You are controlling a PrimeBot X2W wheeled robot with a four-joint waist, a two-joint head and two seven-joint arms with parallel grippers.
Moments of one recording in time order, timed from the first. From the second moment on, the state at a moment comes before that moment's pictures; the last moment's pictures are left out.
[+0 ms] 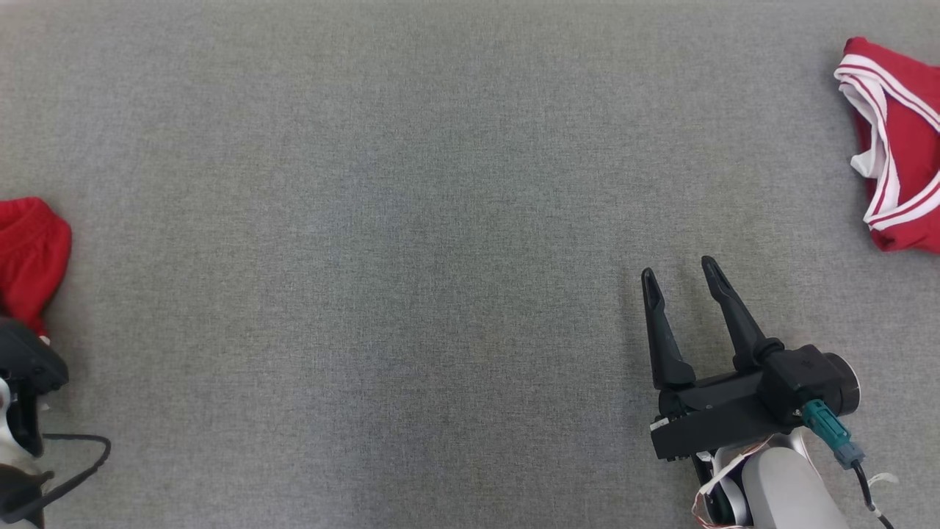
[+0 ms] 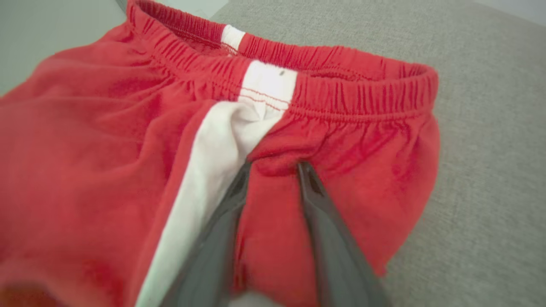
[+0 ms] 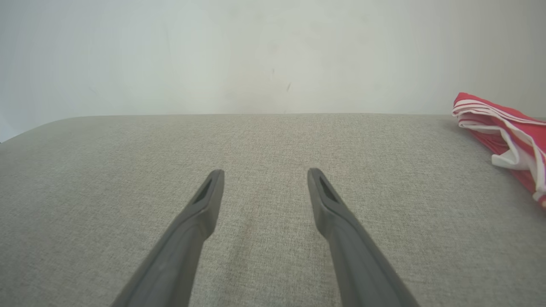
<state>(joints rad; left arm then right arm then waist) -0.78 0.35 0.33 1.05 -0.22 -0.07 0.04 -0.26 -0.06 0.09 0.20 0.09 0.13 -0.26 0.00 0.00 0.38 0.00</state>
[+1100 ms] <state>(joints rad) -0.90 0.30 0.13 0.57 -0.22 -0.12 -0.11 -0.20 -0.05 0.09 0.23 0.14 0.13 -0.26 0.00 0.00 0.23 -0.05</state>
